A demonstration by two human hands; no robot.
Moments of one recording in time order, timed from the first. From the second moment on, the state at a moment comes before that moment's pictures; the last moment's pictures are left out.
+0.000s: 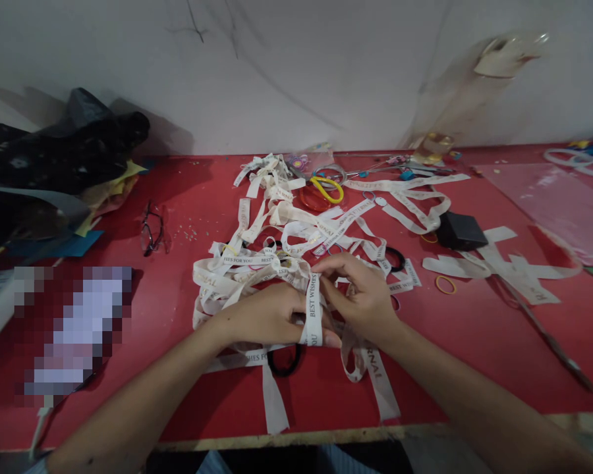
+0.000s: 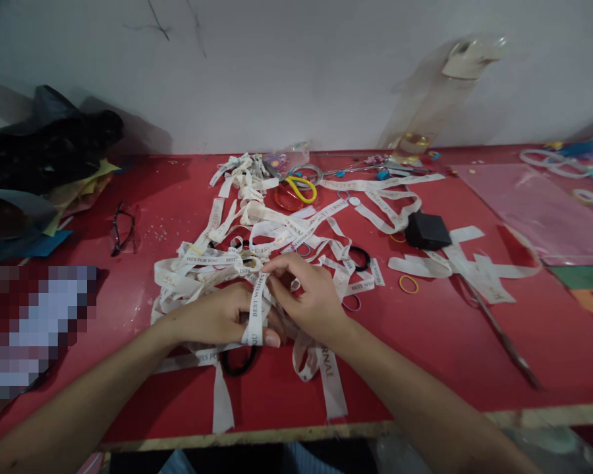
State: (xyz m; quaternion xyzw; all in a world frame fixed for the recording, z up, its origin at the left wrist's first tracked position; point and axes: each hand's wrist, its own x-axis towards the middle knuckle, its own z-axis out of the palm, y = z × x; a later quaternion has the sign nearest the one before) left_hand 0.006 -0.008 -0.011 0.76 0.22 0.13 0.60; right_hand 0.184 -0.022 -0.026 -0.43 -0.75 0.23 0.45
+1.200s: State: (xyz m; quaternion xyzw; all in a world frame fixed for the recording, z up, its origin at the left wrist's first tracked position) left_hand 0.006 -0.008 -0.012 0.79 0.24 0.11 0.56; right_hand 0.185 -0.021 -0.025 -0.43 -0.77 0.21 0.43
